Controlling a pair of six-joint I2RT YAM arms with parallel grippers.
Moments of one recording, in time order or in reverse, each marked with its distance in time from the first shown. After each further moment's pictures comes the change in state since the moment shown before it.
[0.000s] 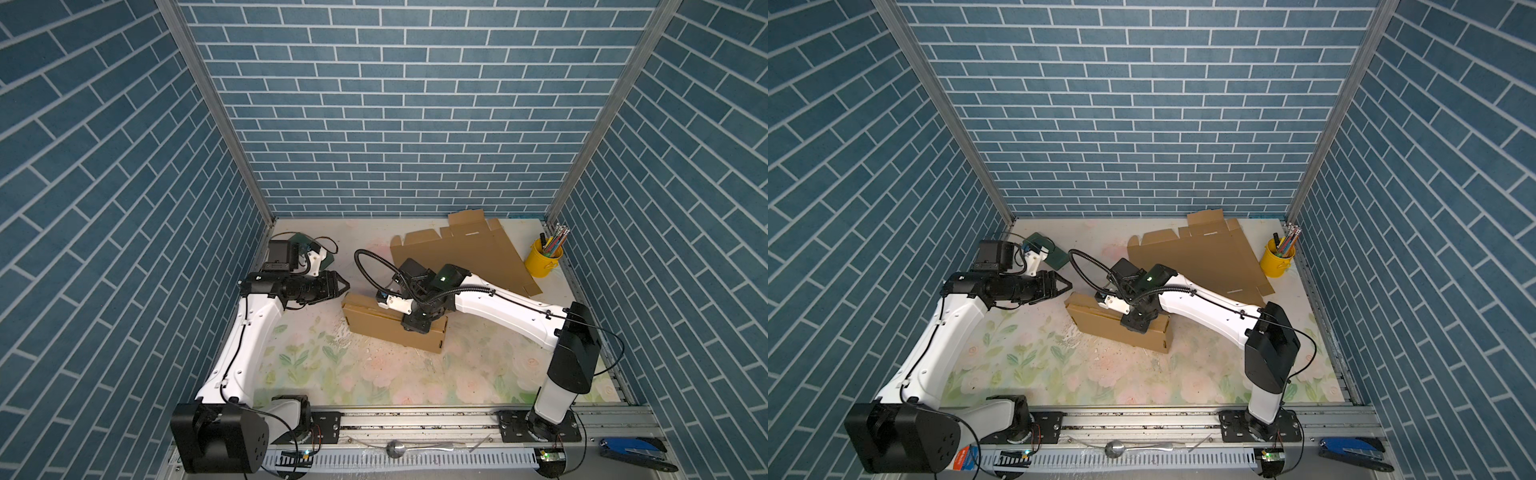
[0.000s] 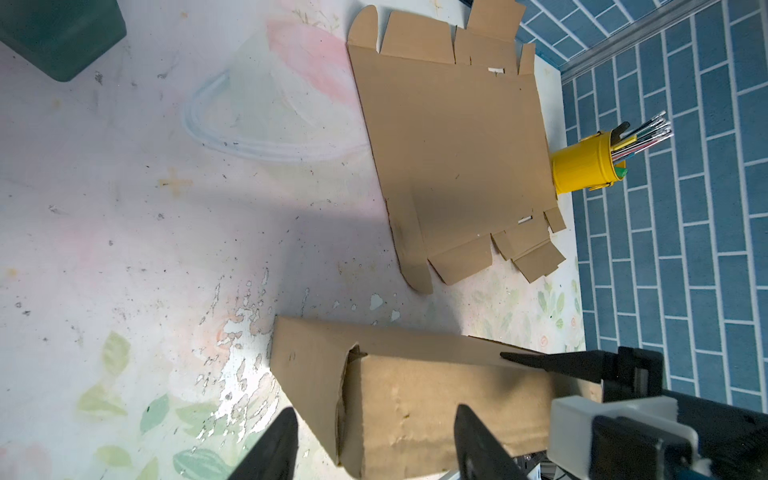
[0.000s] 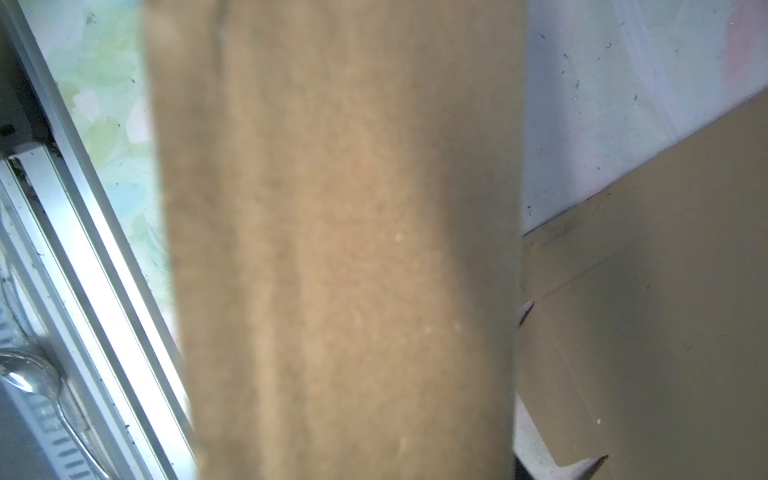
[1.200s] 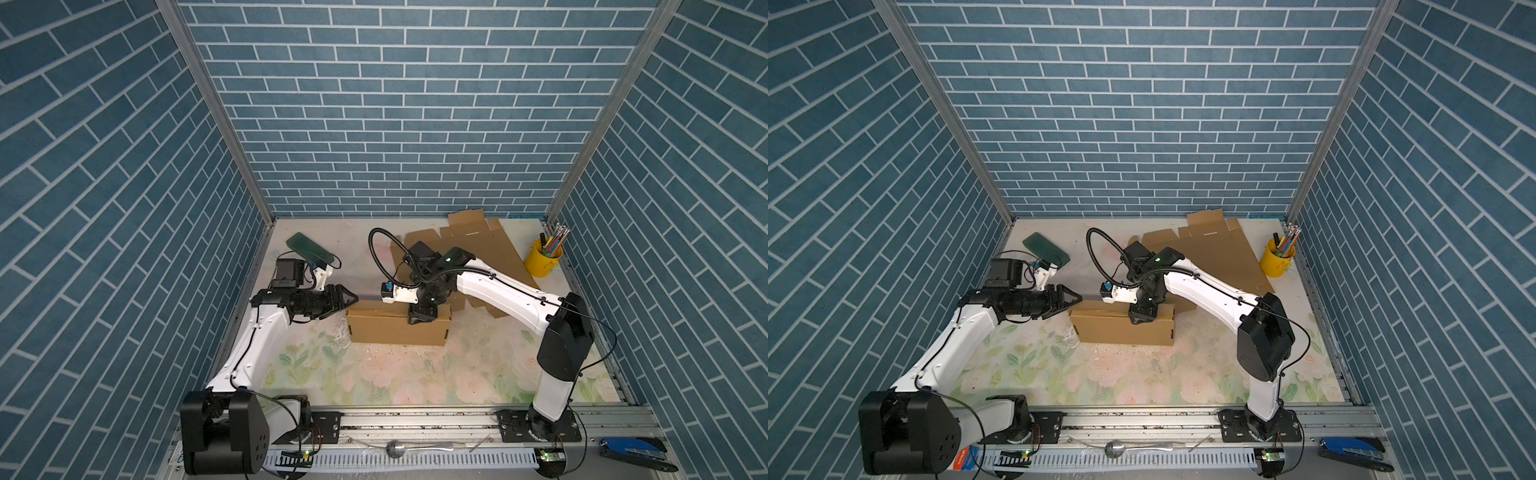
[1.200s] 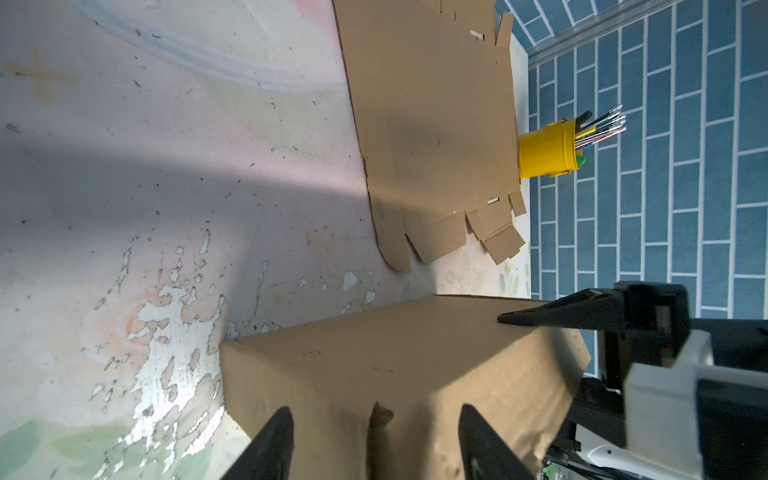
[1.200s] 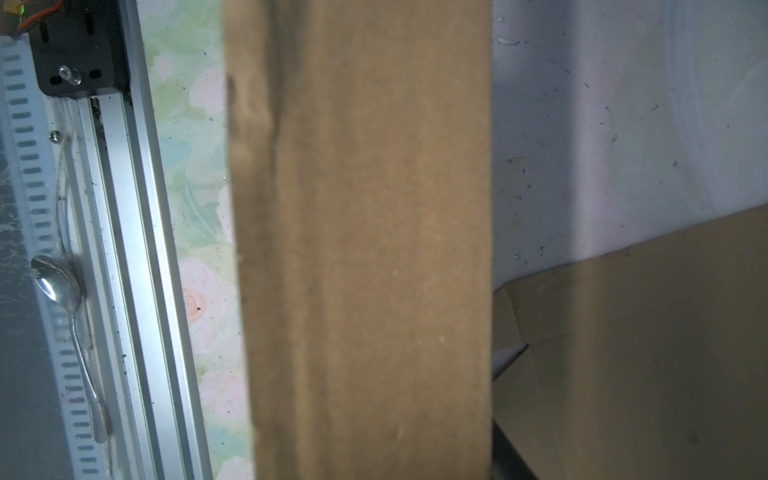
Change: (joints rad) left arm 0.010 -0.031 -0.232 0.201 0.161 -0.094; right arm -0.120 0.069 0.087 -0.073 -0.207 -0.259
